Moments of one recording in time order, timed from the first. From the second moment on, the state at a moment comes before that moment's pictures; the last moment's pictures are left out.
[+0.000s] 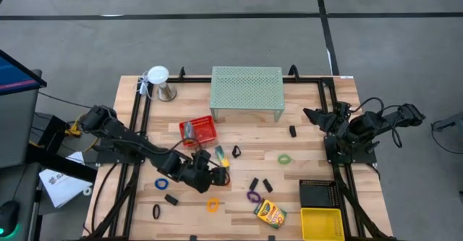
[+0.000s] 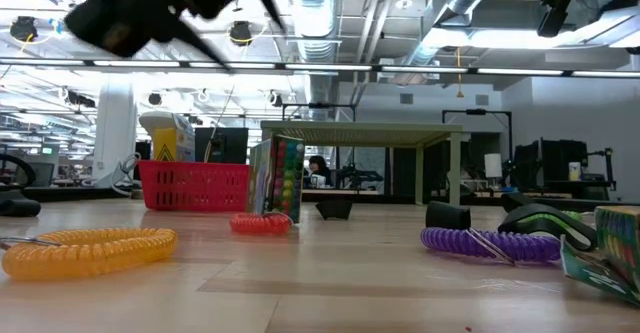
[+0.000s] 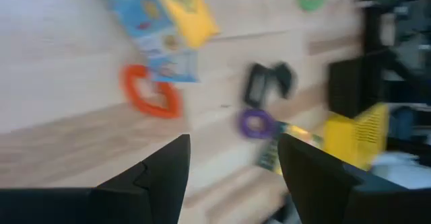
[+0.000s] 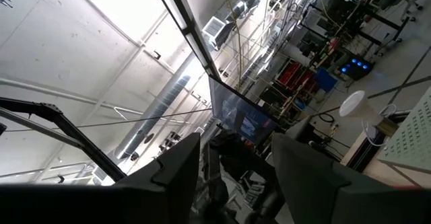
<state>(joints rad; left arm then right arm) -0.48 1.64 1.12 -0.42 -0.39 -1.82 0.36 0.31 0.22 0.61 0.63 0.71</state>
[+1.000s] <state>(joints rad) -0.38 1.80 1.12 -0.37 -0.36 -1.75 0.36 0.31 0.22 0.61 0.62 0.71</state>
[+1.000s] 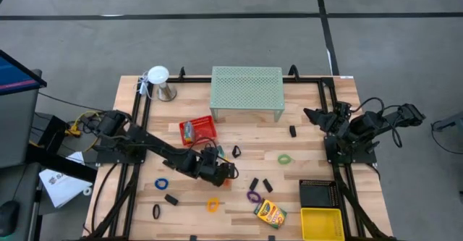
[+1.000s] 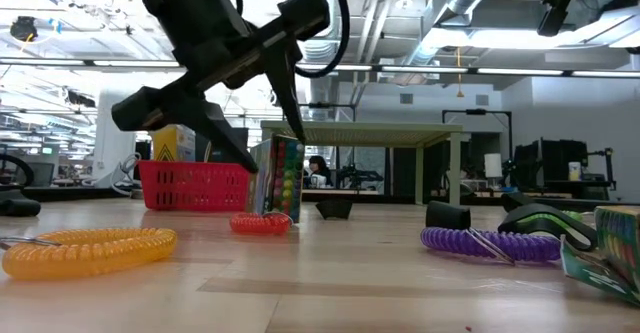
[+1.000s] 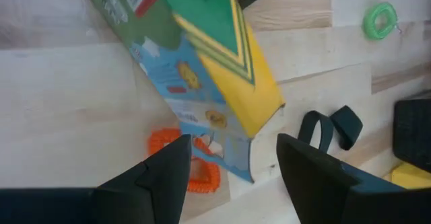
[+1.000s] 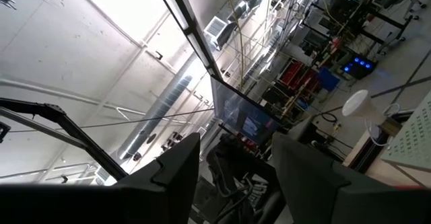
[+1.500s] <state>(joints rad) -0.38 1.80 1.12 -0.40 -0.33 -1.75 0.36 0.31 0.22 0.61 0.60 0.71</state>
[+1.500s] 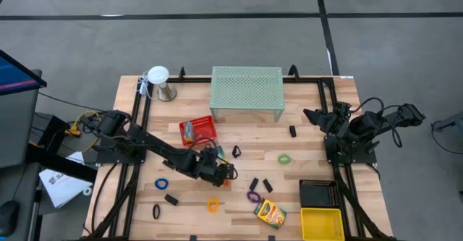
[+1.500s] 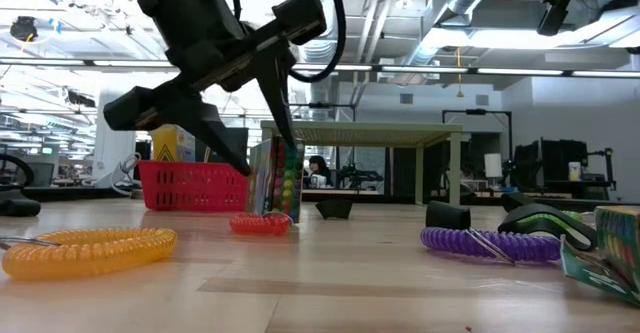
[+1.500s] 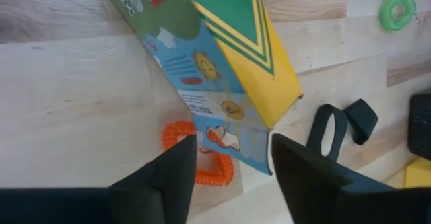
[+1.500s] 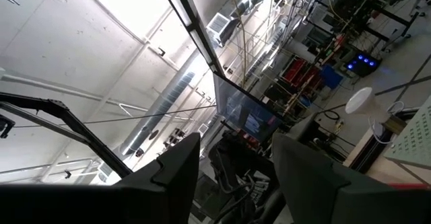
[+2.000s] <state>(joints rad) -0.38 1.82 1.12 -0.39 -0.34 -1.76 0.36 0.31 0.22 0.61 0.60 0.71</state>
